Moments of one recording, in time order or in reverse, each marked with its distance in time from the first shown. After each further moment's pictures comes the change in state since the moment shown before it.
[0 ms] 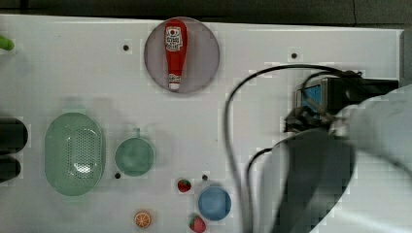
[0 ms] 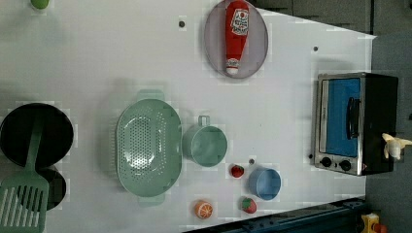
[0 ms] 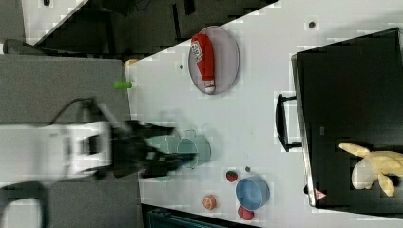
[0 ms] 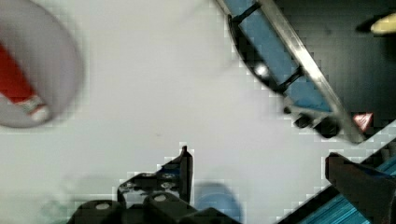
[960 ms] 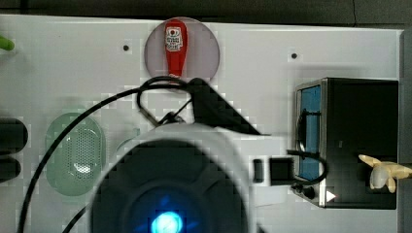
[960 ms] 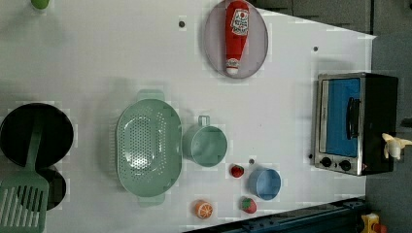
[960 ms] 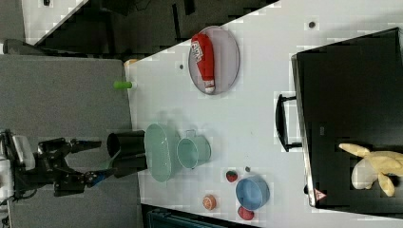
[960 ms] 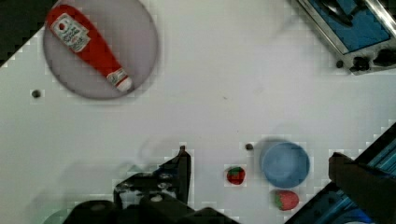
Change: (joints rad) arm 0.061 -0.166 0.317 -0.018 -0.004 -0.080 0.462
